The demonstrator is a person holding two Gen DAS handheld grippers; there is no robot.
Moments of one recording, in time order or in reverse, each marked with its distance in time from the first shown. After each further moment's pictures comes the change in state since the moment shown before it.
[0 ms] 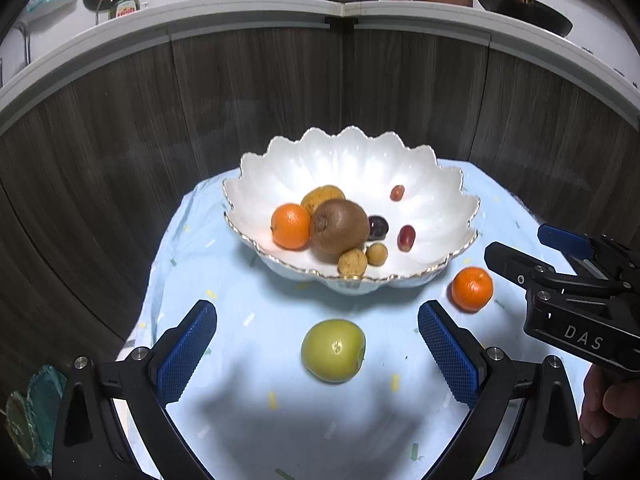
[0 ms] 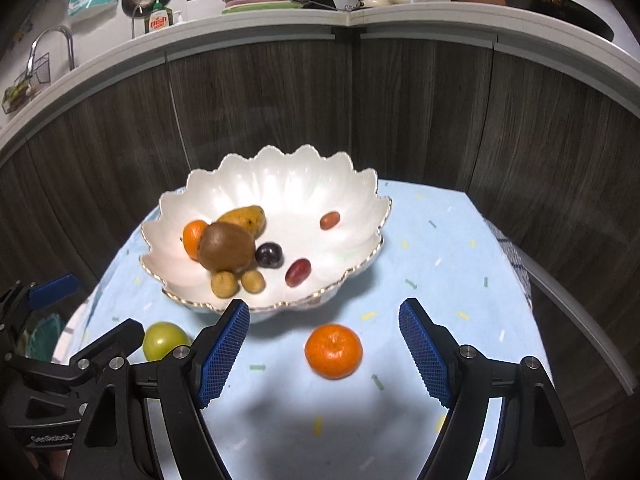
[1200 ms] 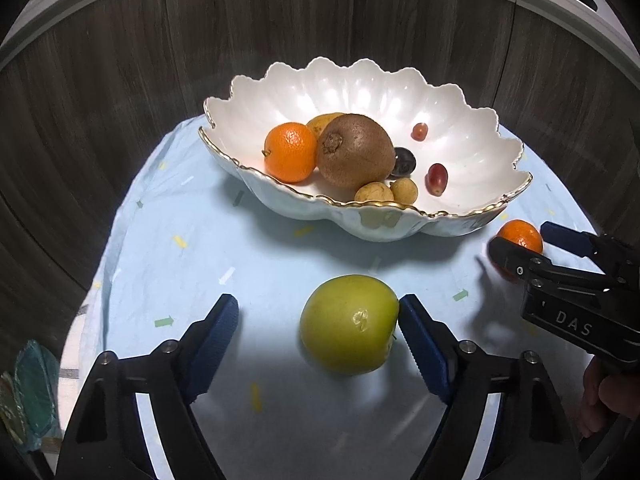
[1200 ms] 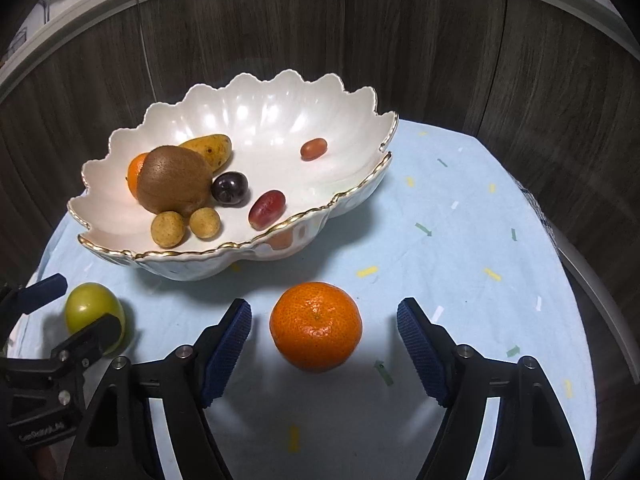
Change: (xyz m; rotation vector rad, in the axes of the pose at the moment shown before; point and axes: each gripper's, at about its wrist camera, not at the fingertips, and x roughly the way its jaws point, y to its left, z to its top) left arm 0.065 0.005 -0.031 -0.038 0.141 -0.012; right arm 0.070 -0.009 -0.028 -0.001 0.148 -0.043
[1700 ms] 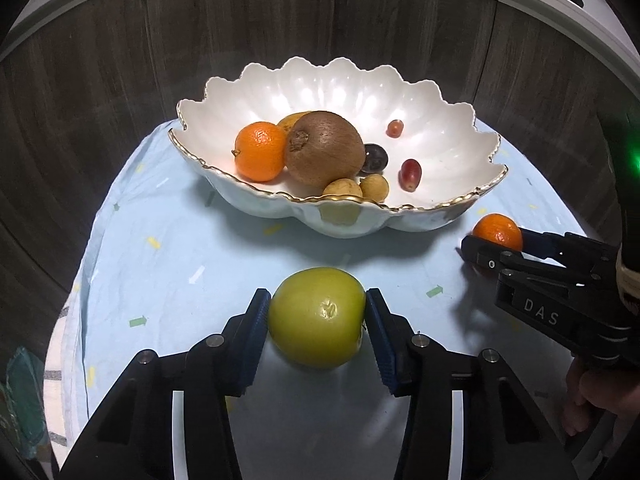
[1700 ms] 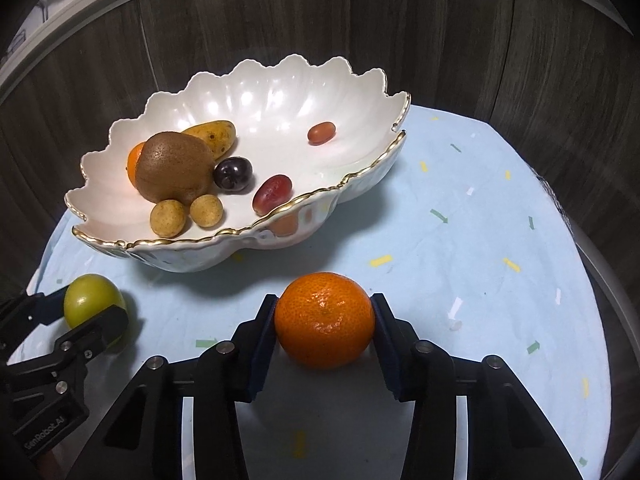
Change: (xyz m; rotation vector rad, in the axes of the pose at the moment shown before) left arm 0.000 -0.013 -0.004 0.026 -0.007 -0.052; right arm 0.008 0.000 -0.002 0.011 0.029 0.043
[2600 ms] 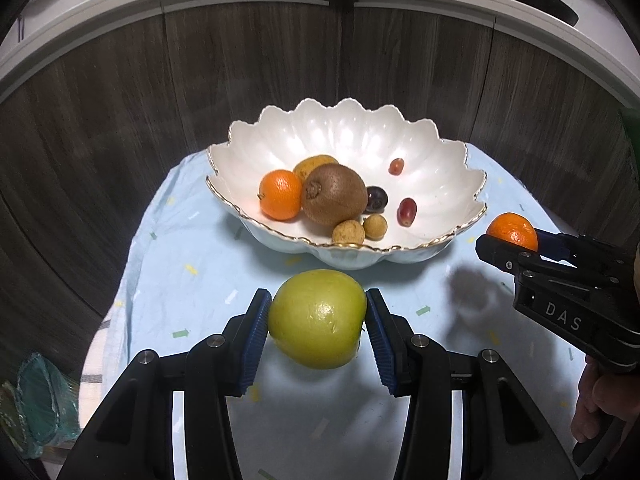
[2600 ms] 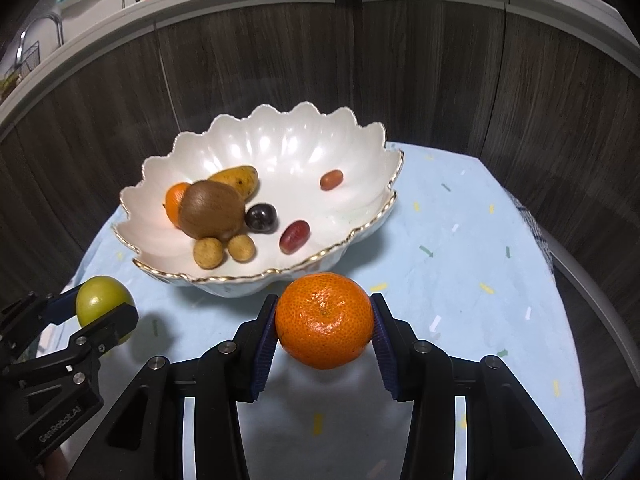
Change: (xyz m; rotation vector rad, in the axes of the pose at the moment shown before) left arm -0.046 0.002 0.014 -0.003 -0.084 0.042; right arm -0.050 0.010 0.014 -0.009 -0.100 0.013
